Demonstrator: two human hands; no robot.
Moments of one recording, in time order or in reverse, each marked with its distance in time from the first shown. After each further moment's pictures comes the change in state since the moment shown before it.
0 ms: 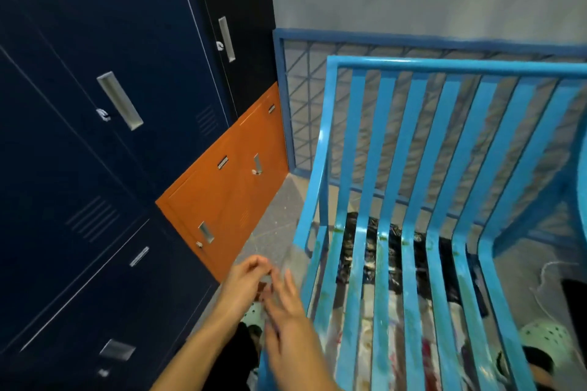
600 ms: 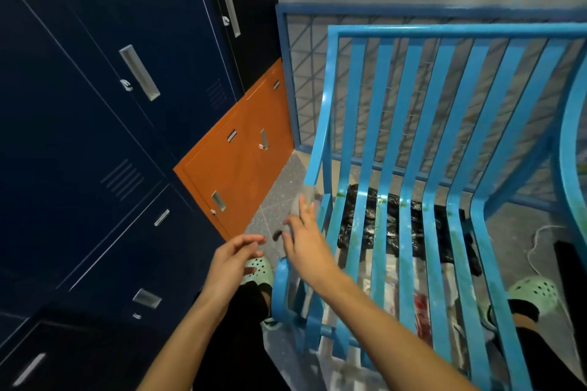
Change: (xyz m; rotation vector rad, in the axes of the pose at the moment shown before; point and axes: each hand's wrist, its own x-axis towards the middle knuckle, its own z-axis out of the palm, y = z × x) left_hand -0.076 -0.021 -0.030 -0.019 0.107 0.055; right_hand 0.027 -0.002 -0.031 -0.266 -0.056 0.138
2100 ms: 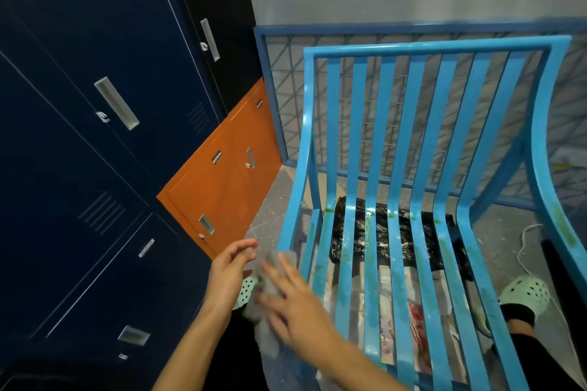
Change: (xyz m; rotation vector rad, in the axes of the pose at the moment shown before) left_hand 0.027 0.012 0.020 -0.086 0.015 0.055; right_hand -0.055 0.024 0.025 -0.078 0.067 -0.416
